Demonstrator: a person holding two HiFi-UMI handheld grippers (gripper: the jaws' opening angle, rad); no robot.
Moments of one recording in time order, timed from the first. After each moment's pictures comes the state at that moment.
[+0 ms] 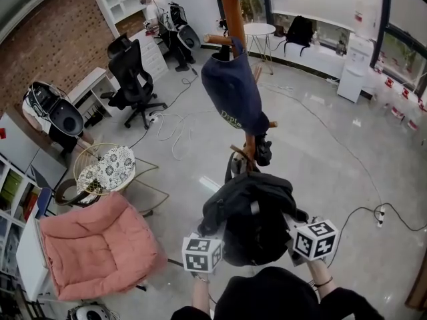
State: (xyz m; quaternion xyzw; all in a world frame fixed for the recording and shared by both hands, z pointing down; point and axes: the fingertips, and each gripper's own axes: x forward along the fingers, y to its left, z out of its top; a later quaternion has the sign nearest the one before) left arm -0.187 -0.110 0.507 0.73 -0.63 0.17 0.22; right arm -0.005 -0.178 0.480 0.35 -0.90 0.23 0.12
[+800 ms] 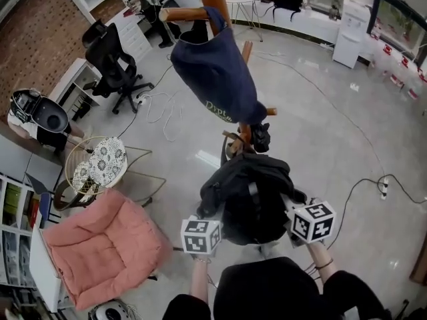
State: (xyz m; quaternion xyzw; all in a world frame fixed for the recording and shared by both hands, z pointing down) left arm -0.210 -0.174 0.561 0.73 -0.60 0.20 0.25; right arm -0.026 -0.234 0.529 0.37 -0.88 0.26 0.14
